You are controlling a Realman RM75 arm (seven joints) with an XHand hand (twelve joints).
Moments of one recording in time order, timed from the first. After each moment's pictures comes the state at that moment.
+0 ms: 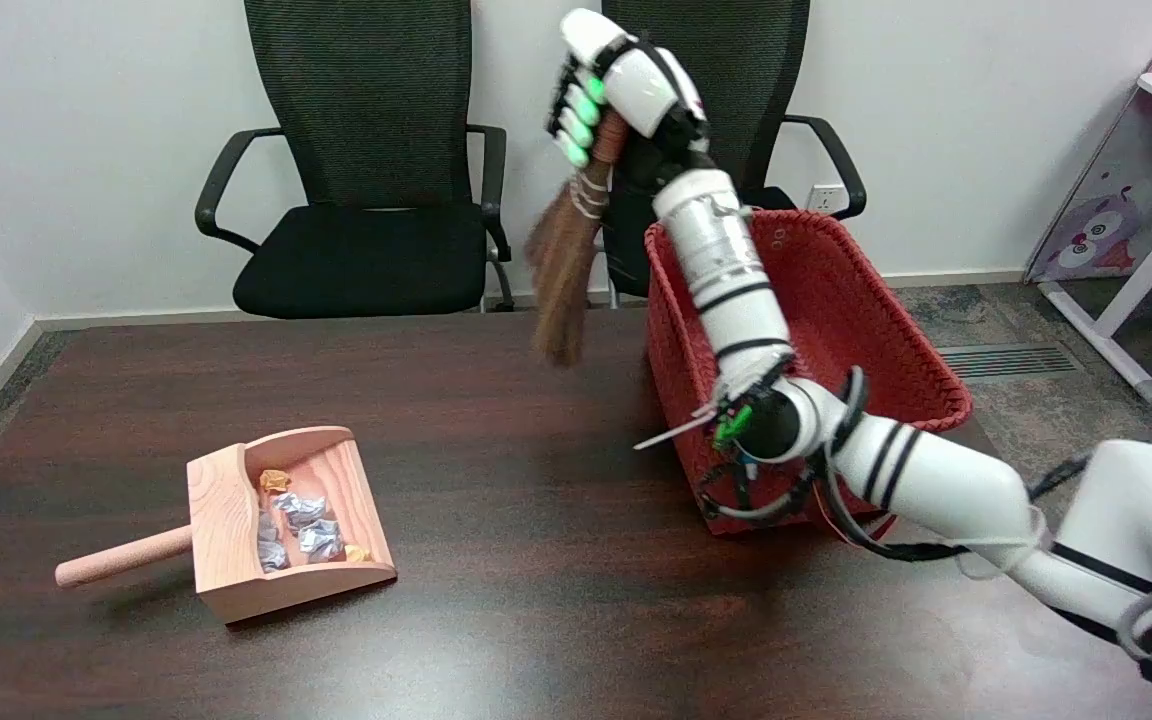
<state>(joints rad) 0.65 -1.12 0.69 -1.20 1.35 -0.83 -2.00</state>
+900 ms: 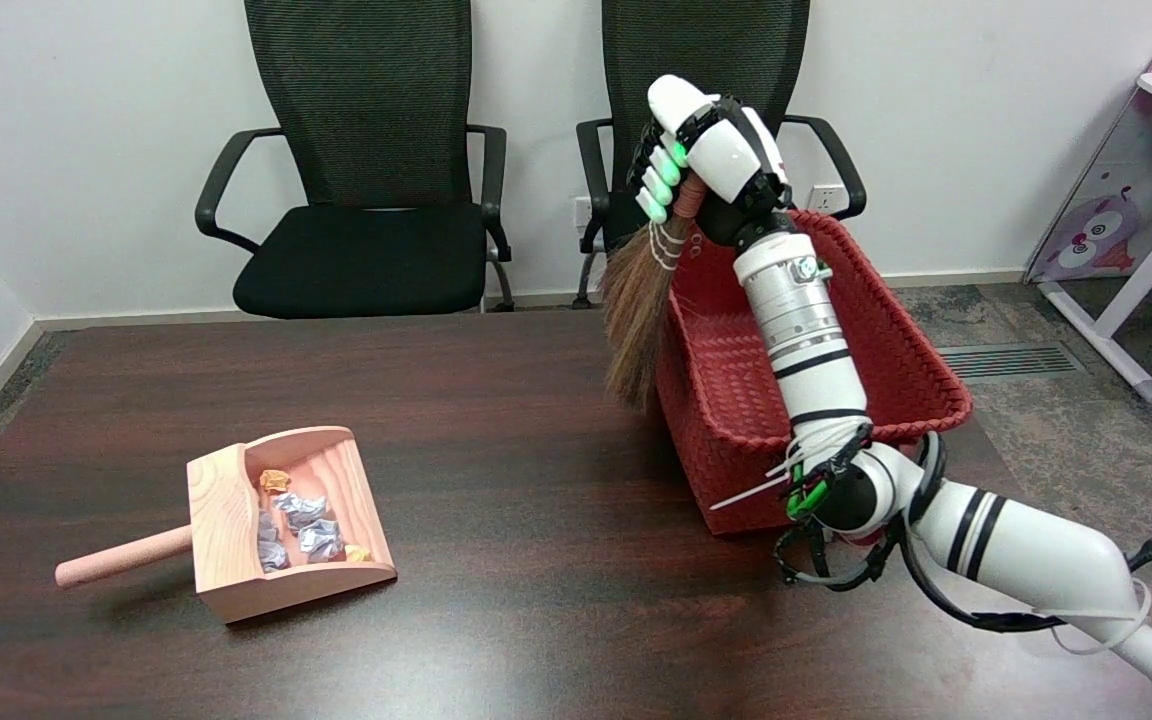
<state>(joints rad) 0.42 -0.98 0.77 -1.33 1.28 -0.94 -2.00</state>
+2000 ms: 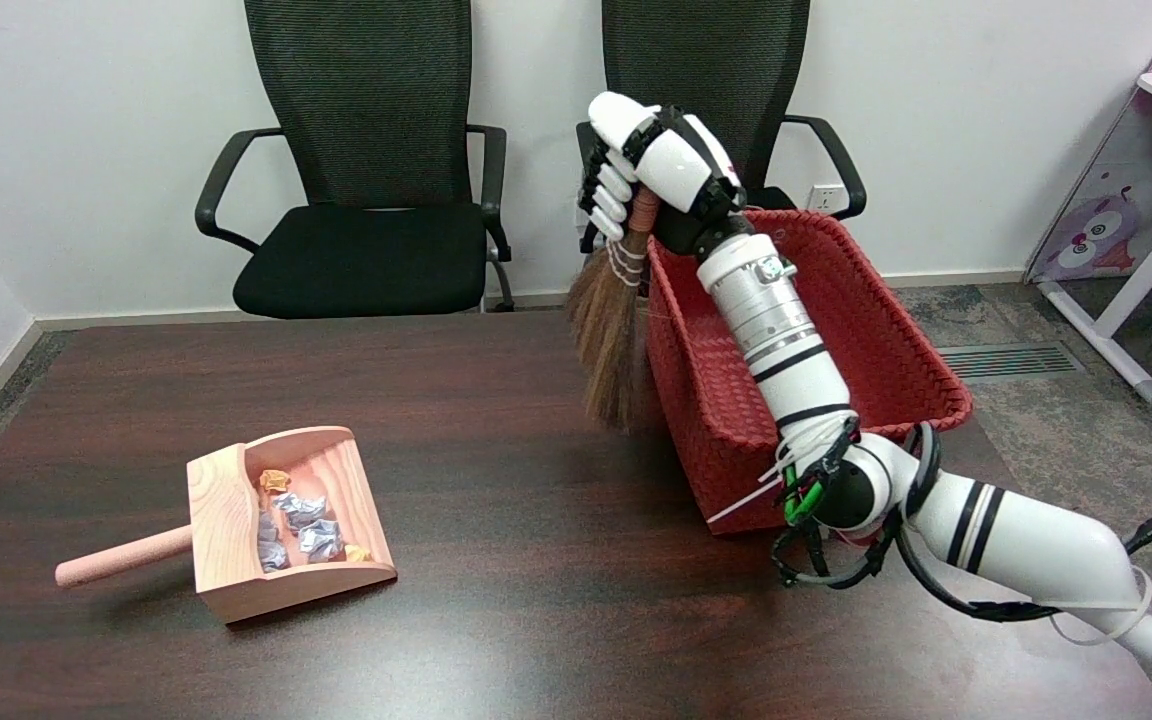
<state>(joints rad) 0.45 -0.96 0.72 -1.38 1.25 -0.84 -1.99</state>
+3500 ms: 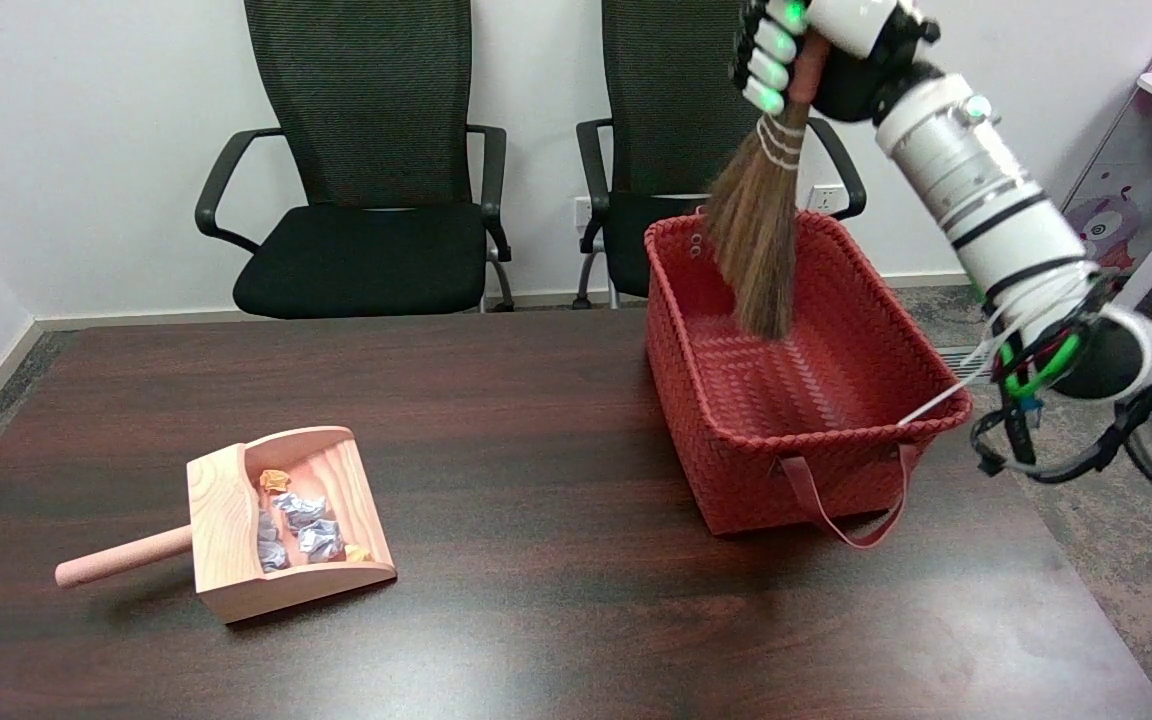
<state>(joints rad) 0.41 -0.44 0.97 -1.73 1.60 -0.59 -2.09</state>
